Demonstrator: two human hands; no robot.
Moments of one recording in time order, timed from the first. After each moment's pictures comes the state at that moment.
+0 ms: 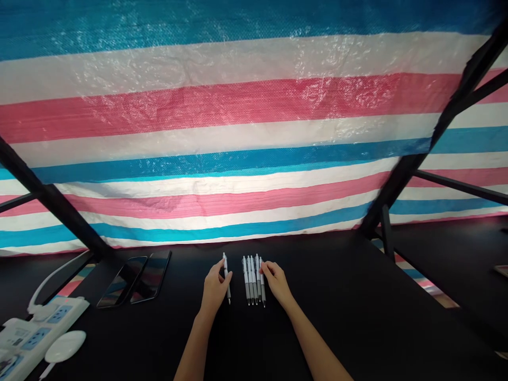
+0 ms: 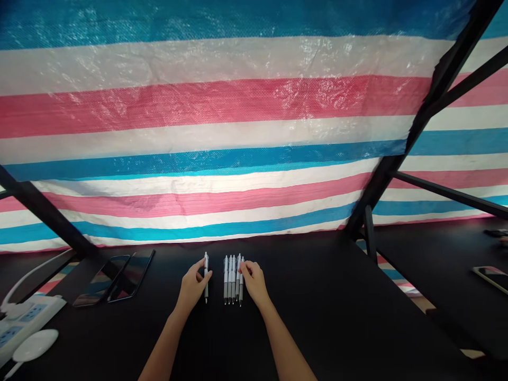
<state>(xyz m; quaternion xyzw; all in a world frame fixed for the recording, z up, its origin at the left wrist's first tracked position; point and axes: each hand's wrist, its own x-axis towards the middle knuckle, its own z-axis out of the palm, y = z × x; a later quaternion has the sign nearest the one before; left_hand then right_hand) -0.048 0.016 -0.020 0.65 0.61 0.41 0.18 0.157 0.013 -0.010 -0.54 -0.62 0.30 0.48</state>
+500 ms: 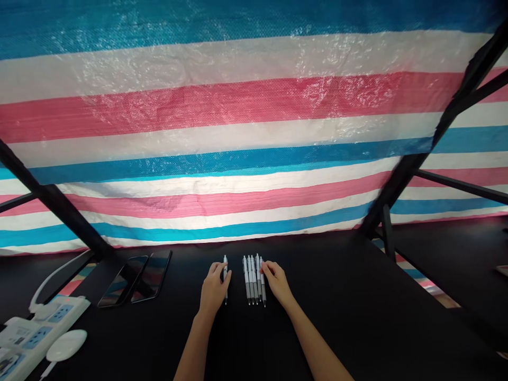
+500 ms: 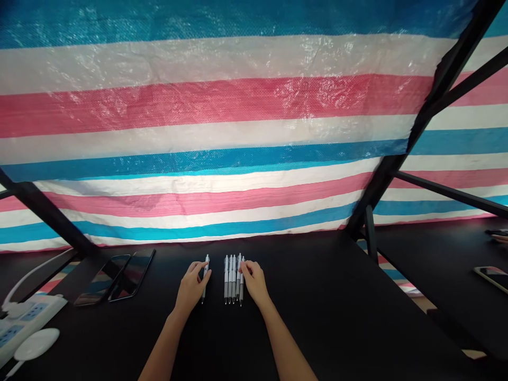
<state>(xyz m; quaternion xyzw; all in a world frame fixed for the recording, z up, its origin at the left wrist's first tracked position) -0.046 0.007 -0.010 0.71 0.60 0.36 0.09 0.158 0.014 -0.011 -0.54 -0.62 0.30 0.48</state>
